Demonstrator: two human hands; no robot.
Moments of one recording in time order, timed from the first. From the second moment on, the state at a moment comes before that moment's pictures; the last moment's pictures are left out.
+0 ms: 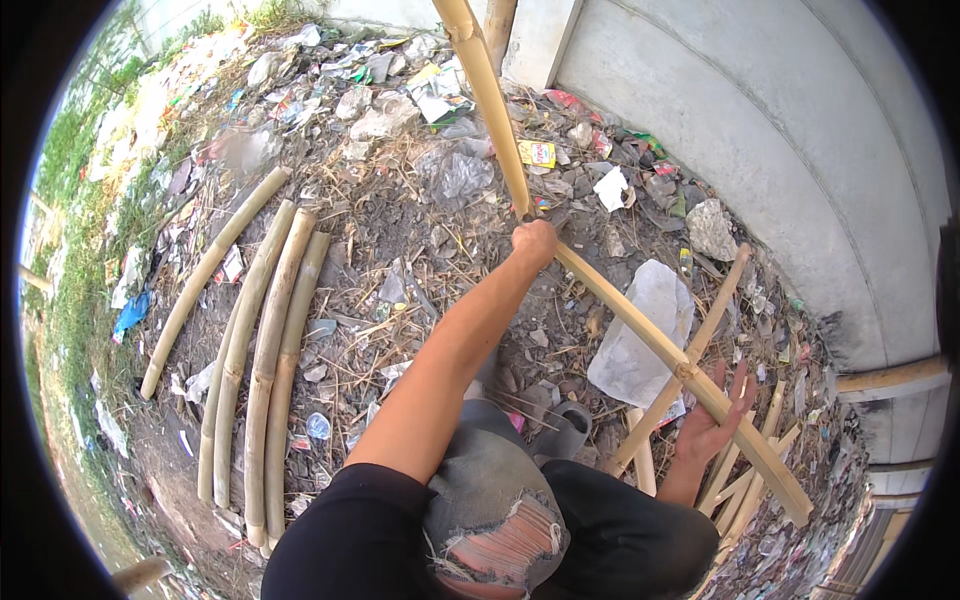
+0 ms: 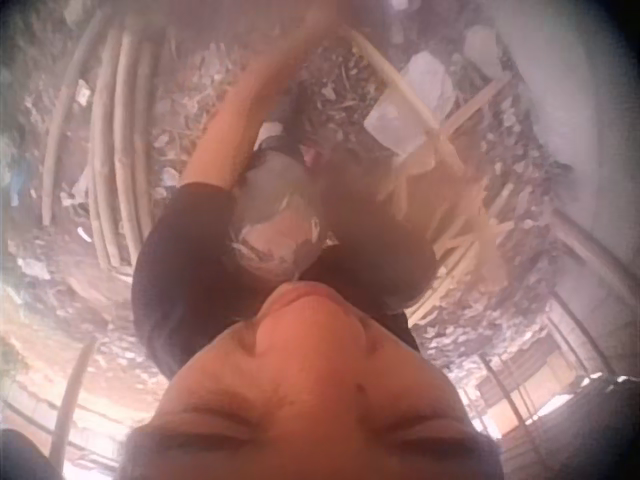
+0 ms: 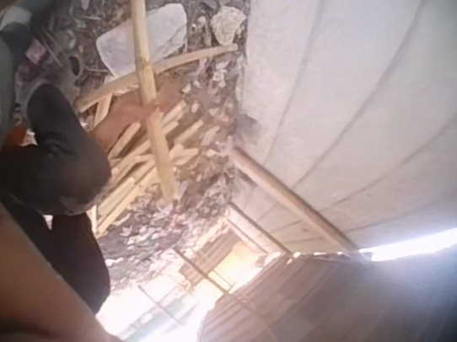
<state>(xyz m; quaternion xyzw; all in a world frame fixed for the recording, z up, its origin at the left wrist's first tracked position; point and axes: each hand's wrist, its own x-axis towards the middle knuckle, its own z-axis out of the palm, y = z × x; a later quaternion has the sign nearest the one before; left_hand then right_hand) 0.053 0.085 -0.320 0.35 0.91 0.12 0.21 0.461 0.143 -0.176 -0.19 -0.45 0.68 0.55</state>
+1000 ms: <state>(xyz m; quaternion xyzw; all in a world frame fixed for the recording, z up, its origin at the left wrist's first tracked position) 0.180 -0.396 -0.384 0.03 0.98 0.06 0.16 1.040 0.094 -0.173 -0.89 -0.36 -0.25 0.16</state>
